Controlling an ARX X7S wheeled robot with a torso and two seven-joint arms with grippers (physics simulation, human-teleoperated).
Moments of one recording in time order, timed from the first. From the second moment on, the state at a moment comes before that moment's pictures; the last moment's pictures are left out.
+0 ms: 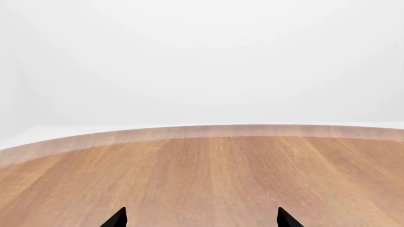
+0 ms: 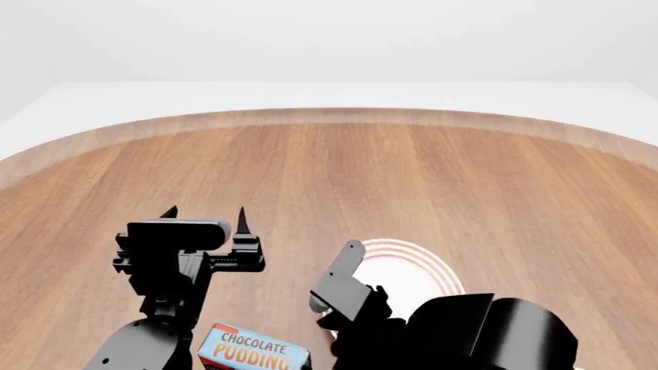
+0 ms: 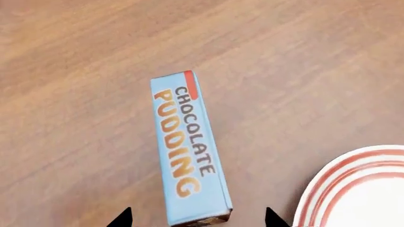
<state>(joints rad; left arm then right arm) -0.26 -0.24 0.12 0.42 -0.31 -0.60 -0.23 0.71 0.36 -0.63 -0.40 0.87 1.40 -0.13</state>
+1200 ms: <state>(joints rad) -0.24 -0.25 0.15 0.43 -0.33 -0.59 -0.26 0.74 0.26 -0.94 0.07 0.67 1.12 -0.31</state>
